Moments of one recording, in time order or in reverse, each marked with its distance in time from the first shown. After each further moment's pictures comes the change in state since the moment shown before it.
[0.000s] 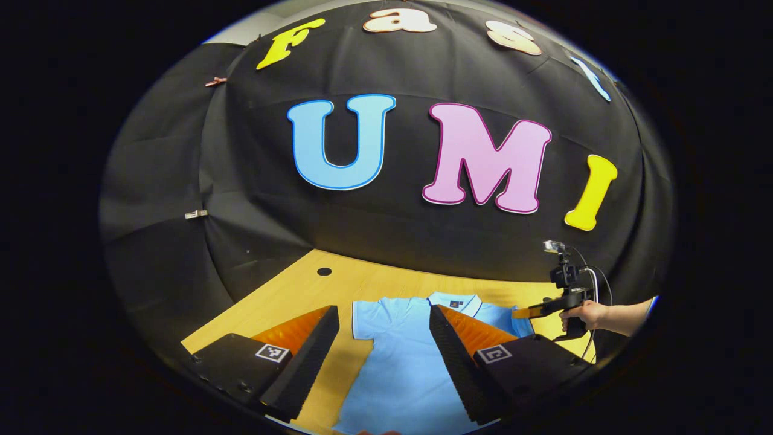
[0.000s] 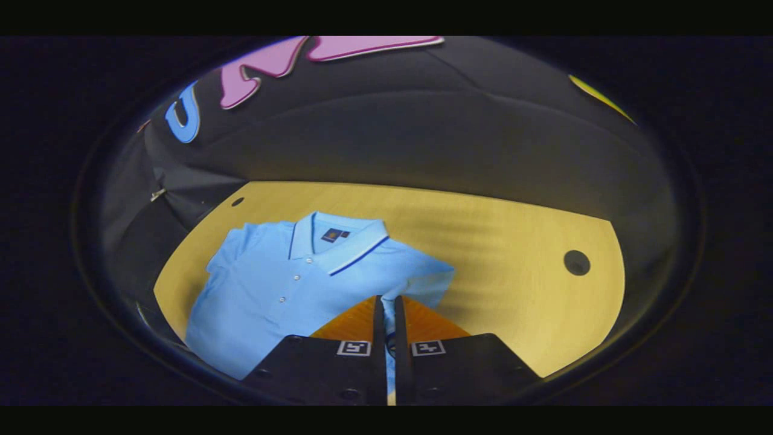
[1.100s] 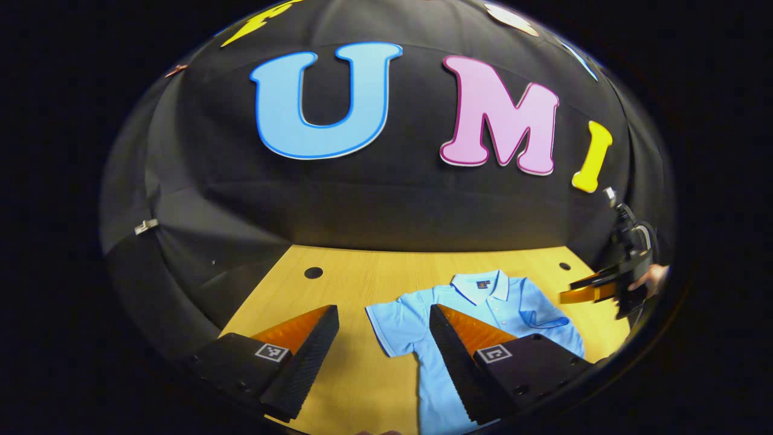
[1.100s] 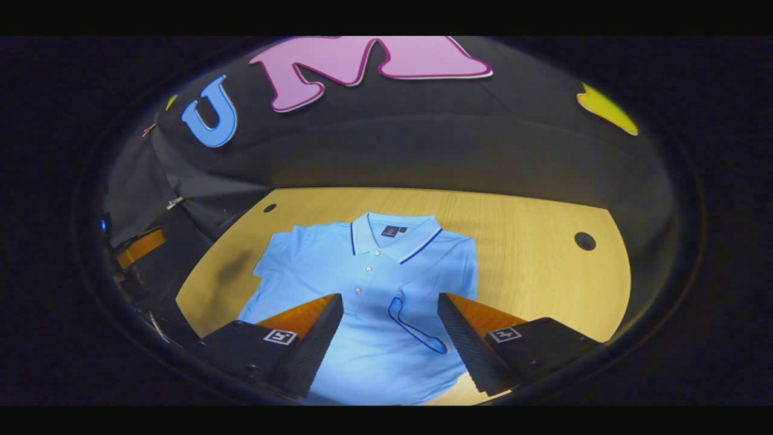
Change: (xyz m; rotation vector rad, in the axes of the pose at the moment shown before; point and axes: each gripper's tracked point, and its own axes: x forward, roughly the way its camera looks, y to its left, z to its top) left arm 0.158 0.077 -0.025 0.166 0.087 -0.172; right arm -0.091 0.073 -0.009 0.050 -0.106 -0.003
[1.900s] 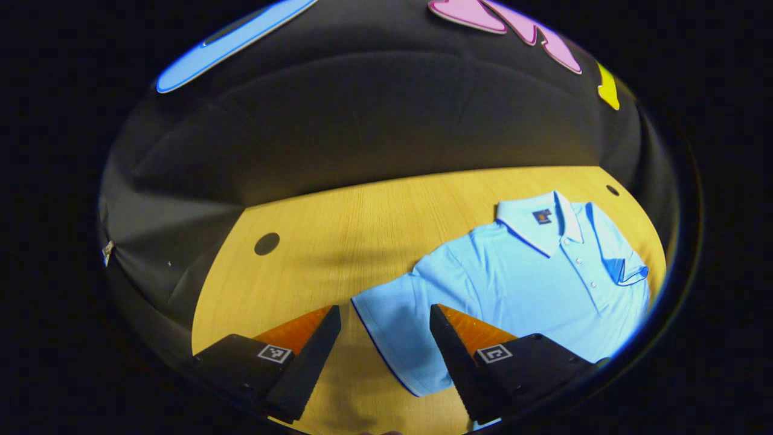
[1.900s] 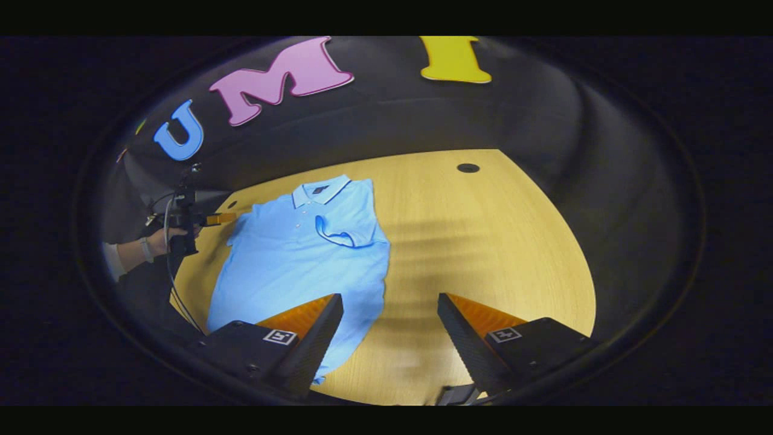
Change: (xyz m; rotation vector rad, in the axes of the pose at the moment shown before) left arm 0.191 -0.001 -0.124 0.136 0.375 -0.022; right arm -0.147 -0.089 -0.148 0.263 0.025 -0.227
